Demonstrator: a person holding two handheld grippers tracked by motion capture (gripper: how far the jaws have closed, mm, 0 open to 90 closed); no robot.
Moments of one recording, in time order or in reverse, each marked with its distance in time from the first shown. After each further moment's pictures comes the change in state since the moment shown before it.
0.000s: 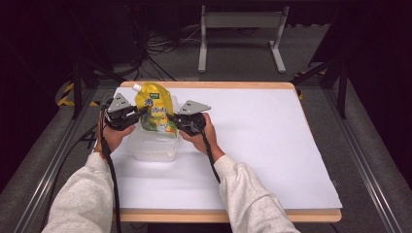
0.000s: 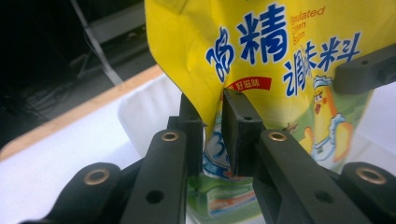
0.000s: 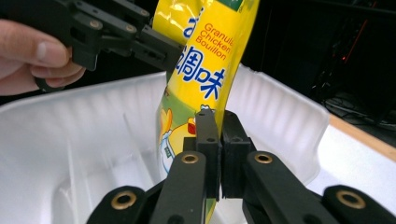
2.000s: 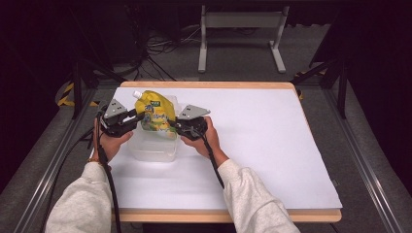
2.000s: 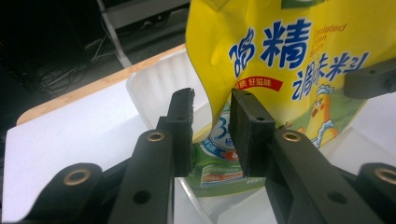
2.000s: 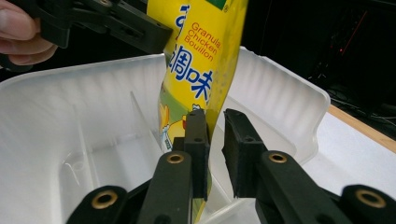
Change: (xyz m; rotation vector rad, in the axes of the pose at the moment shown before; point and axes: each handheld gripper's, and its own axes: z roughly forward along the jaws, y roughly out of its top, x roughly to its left) left arm -0.013 -0.005 -0.022 0.025 0.069 -0.075; right arm 0.008 -0.002 -0.010 0.053 -0.017 -0.033
